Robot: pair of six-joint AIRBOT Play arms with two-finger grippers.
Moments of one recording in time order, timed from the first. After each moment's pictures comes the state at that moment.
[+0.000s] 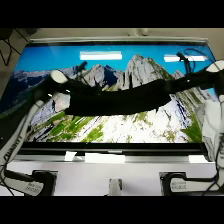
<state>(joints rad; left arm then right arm) -0.37 -1.65 1.44 0.70 -0.98 -1.40 -0.20 -1.52 1.51 -0.85 1.45 0.98</state>
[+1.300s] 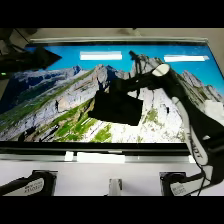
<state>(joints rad) 0.07 -1.25 1.48 0.61 -1.01 -1.27 0.29 -1.68 1.51 -0.55 1.06 1.11</state>
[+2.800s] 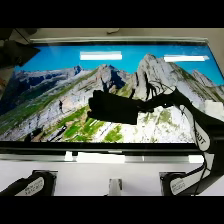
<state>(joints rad) 0.16 -1.11 1.48 0.64 -1.07 -1.27 0.03 -1.75 1.23 -0.74 1.10 1.13</state>
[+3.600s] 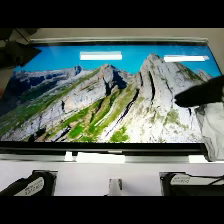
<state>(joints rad) 0.16 -1.13 1.48 0.64 -1.07 -1.27 -0.72 -1.57 1.89 -0.92 1.63 1.13</state>
